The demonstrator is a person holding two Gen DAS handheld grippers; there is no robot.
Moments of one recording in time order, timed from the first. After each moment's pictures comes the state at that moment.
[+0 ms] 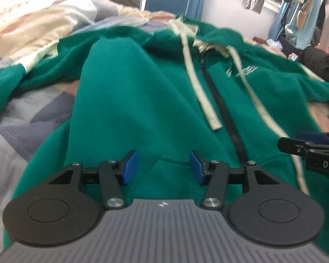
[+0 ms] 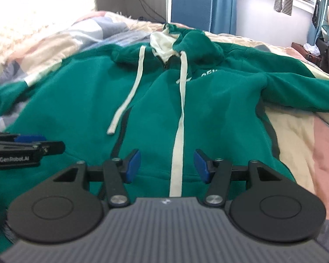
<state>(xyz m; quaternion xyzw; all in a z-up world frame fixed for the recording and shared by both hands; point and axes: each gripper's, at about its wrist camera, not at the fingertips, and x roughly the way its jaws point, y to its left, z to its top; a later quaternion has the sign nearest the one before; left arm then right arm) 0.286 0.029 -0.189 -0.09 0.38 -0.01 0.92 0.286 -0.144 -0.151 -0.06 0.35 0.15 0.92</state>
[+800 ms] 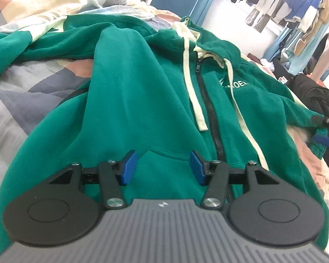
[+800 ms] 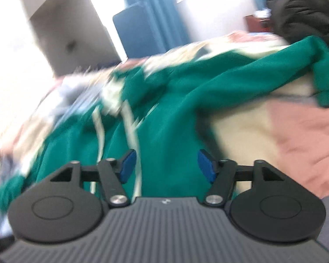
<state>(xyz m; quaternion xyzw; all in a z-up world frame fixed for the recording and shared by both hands) 0.259 0.047 -0.178 -0.19 0.37 -0.03 0.91 0.295 -0.265 -0.092 0.17 0.30 0.05 0.94</state>
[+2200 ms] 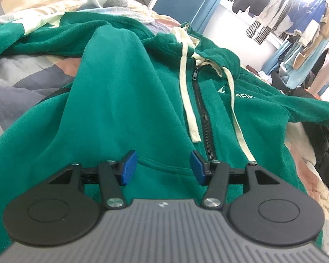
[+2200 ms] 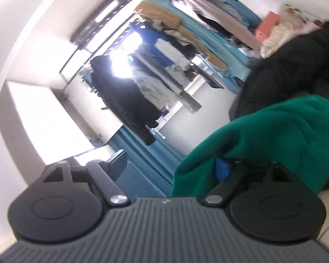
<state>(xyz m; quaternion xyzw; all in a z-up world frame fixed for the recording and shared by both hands) 0.277 0.039 -0.192 -0.22 0.35 -0.03 0.91 0.384 -0.530 -0.037 0.39 -0.05 0.02 0.92</state>
